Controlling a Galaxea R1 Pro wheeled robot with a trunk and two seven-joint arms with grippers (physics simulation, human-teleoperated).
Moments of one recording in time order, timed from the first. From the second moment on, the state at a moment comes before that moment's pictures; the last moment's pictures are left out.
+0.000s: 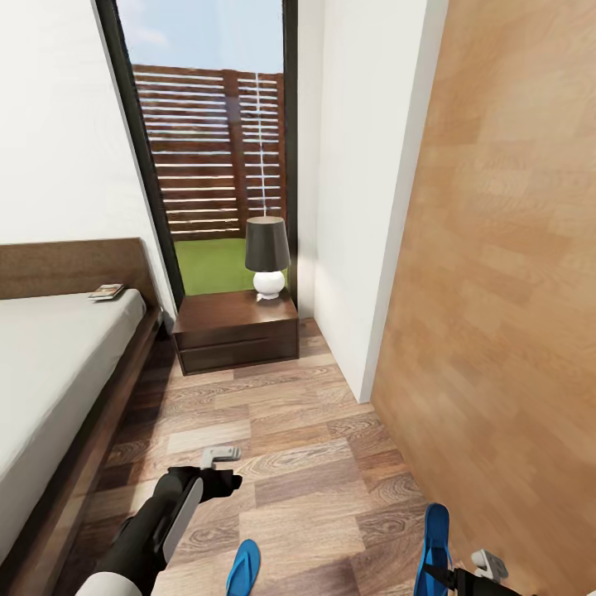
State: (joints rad) left arm -0.45 -0.02 -0.09 -0.95 0.17 0.72 0.07; right arm -0.43 -0.27 -0.79 -0.21 0.39 0.21 0.95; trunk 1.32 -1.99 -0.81
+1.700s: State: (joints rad) left arm -0.45 -0.03 -0.10 -0.95 0.16 0.74 0.07; right arm -0.43 -0.27 -0.79 -0.21 0.39 0.21 0.95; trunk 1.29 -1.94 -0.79
